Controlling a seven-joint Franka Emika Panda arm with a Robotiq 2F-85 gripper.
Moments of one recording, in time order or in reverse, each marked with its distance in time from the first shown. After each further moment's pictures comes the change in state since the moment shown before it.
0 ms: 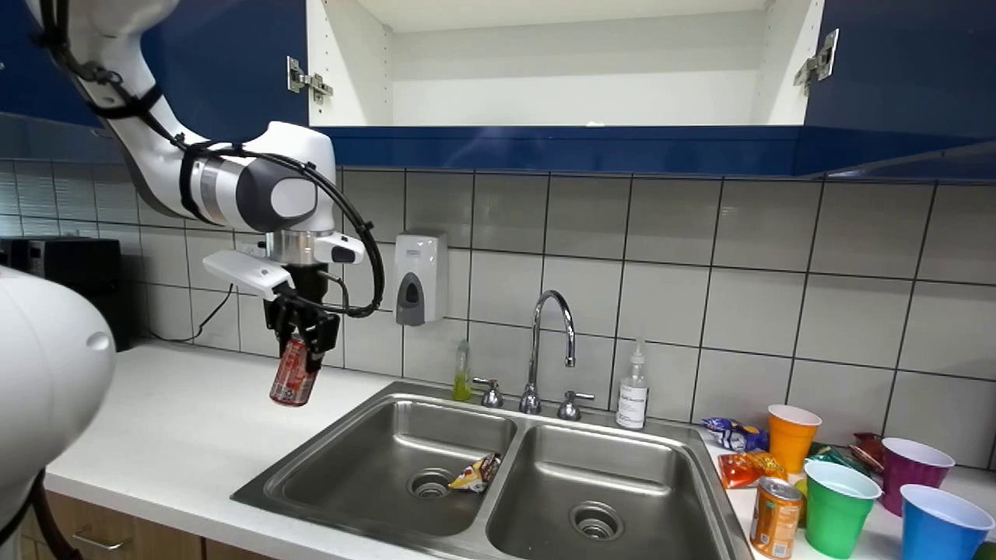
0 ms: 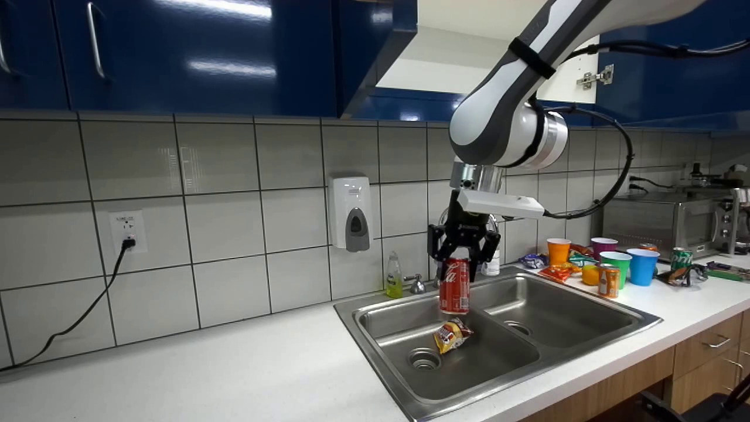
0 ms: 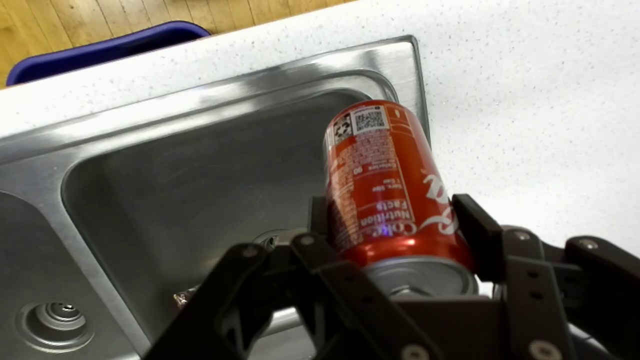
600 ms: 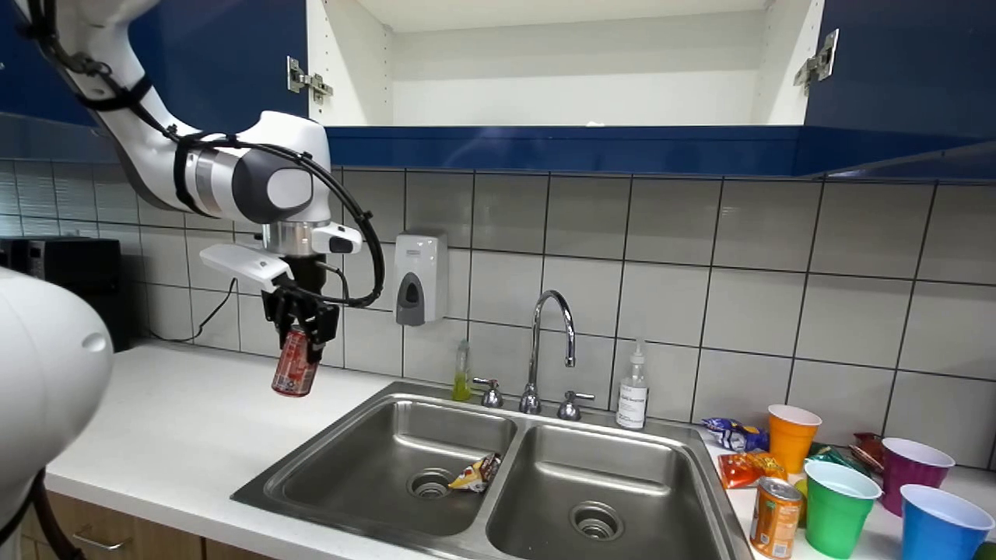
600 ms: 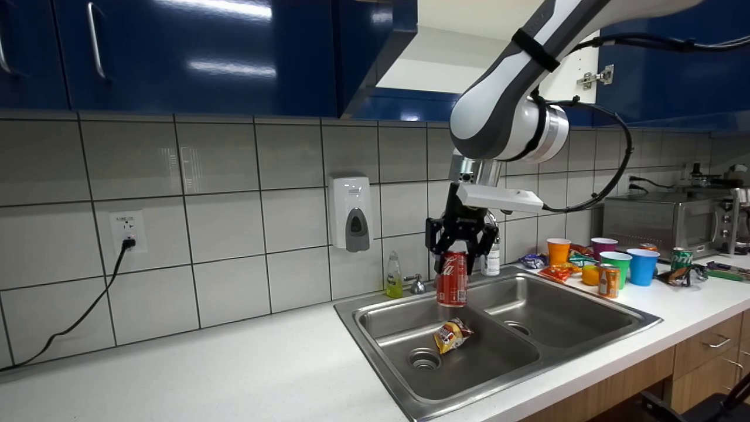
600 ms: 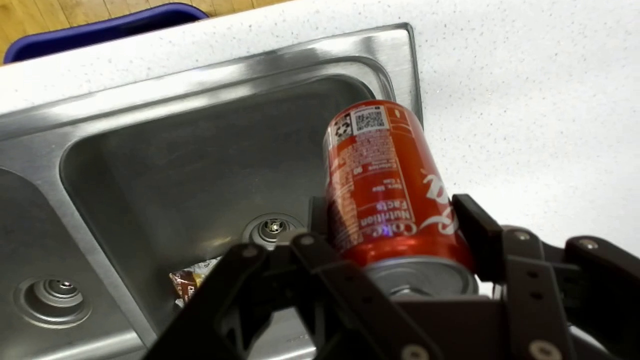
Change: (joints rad) arm -0.017 -0.028 0.027 0.002 -0.013 0.001 0.000
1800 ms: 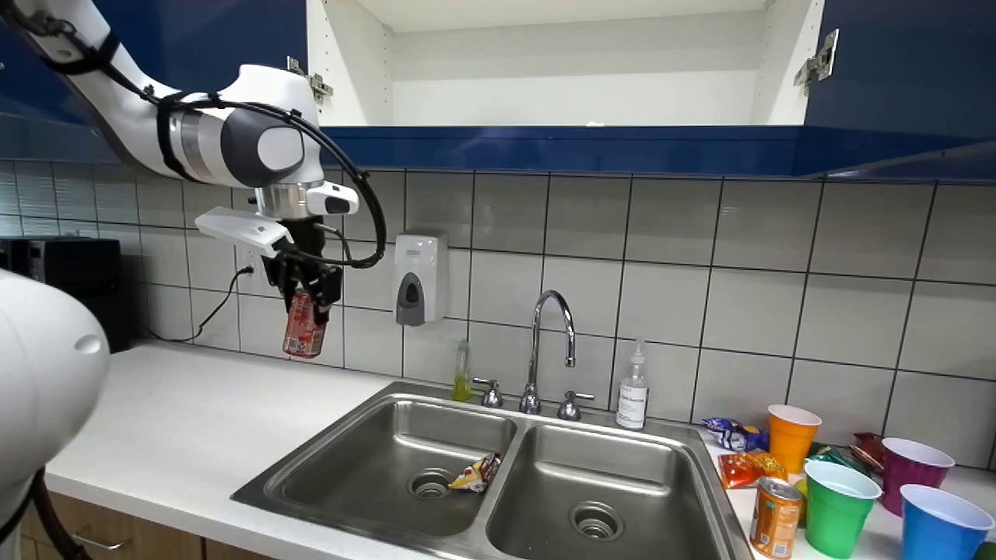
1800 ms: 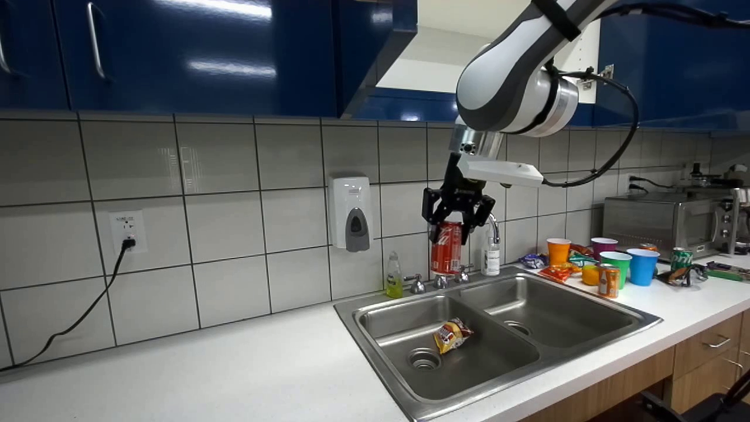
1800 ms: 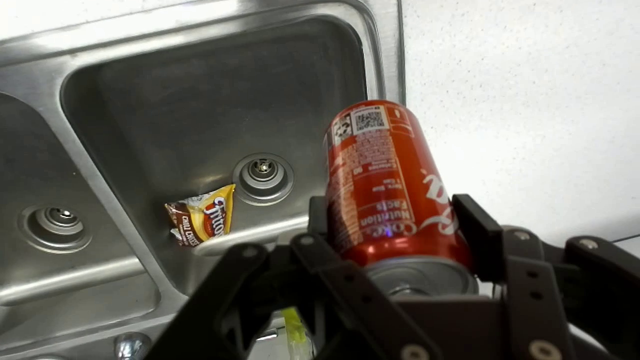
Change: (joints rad) arm -0.026 -0.115 0.030 0.013 -0.037 -0.007 0.010
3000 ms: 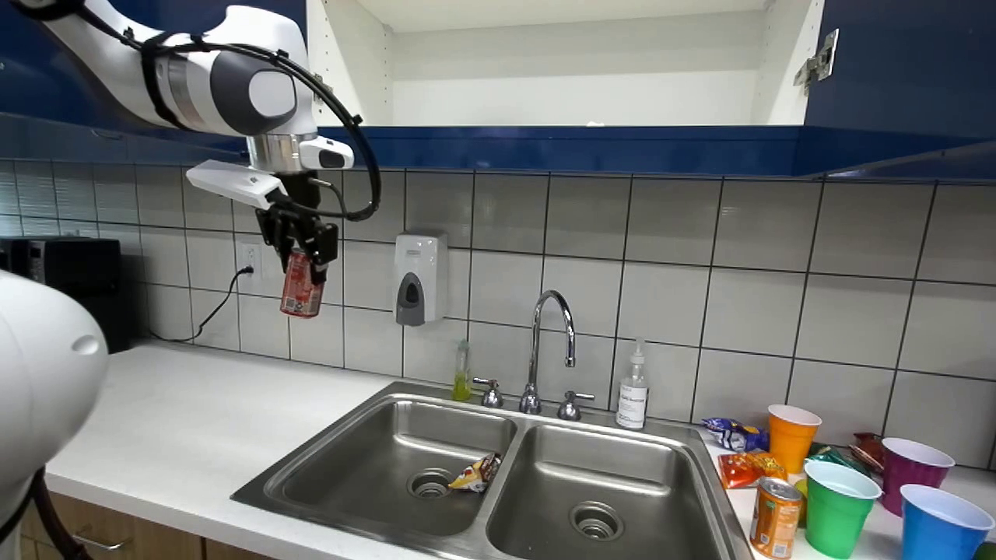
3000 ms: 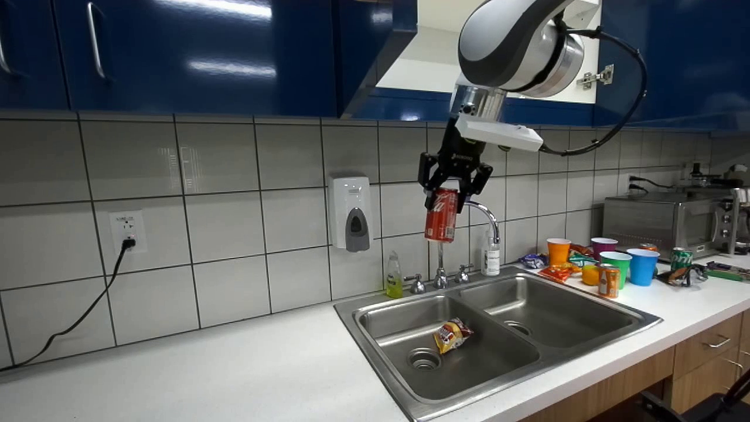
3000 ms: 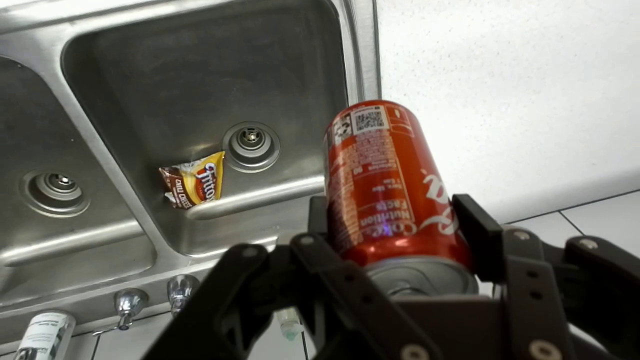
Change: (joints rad) arm -0.010 -0.093 0.013 0.080 -0.001 -0.124 0.016
